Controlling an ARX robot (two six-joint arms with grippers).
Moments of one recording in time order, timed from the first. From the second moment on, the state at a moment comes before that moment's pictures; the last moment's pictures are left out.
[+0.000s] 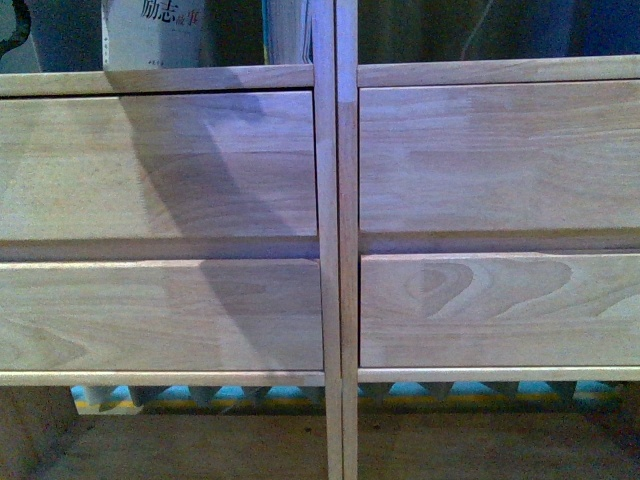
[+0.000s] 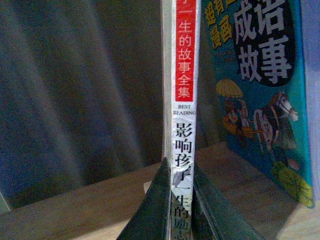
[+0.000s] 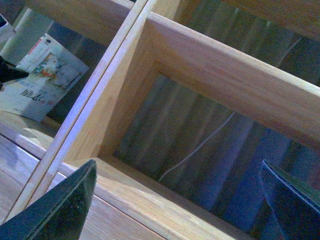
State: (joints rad) left arm -0.06 1.90 1.62 0.62 0.26 0.24; right arm -0.02 0.70 0.45 0.85 -0.26 -0.41
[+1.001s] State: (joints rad) left arm -0.21 2.15 1.99 0.38 0.16 0.32; right arm -0.03 0.81 0.45 0.88 -0.25 -0.34
